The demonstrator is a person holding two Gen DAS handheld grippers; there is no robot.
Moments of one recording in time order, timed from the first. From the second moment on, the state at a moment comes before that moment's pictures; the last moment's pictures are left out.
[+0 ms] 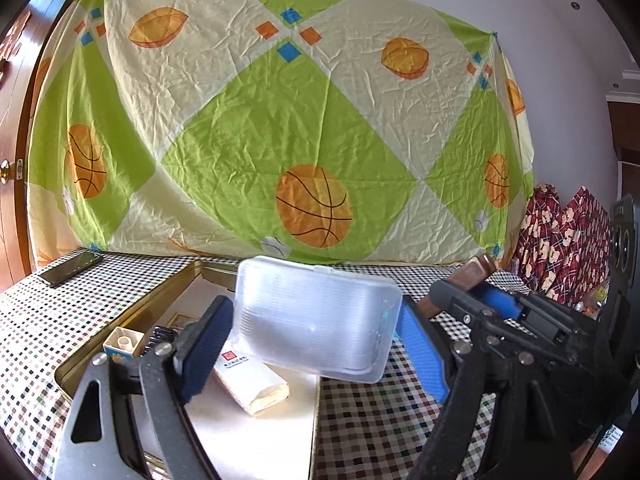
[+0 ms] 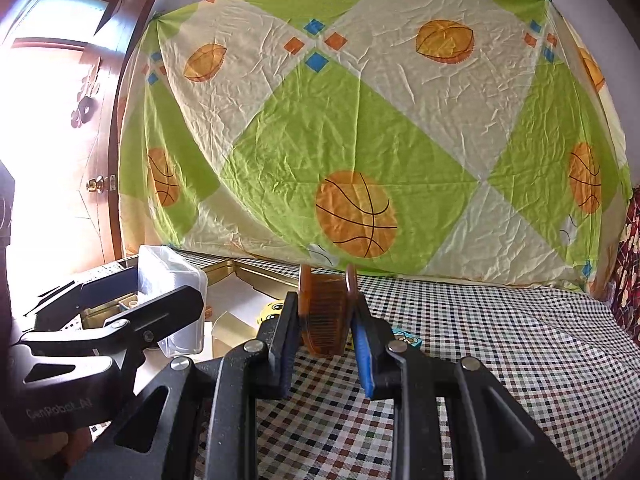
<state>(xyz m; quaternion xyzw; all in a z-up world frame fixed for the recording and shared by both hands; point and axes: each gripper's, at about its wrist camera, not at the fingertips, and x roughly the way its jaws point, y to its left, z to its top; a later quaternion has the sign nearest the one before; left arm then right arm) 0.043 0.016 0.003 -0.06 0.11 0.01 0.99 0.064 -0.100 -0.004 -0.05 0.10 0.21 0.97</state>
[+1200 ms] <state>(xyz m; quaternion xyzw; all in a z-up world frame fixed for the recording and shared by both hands) 0.025 0.079 0.012 -0.10 0.09 0.05 0.99 0.057 -0.047 0.000 -0.08 0.10 0.24 0.96</state>
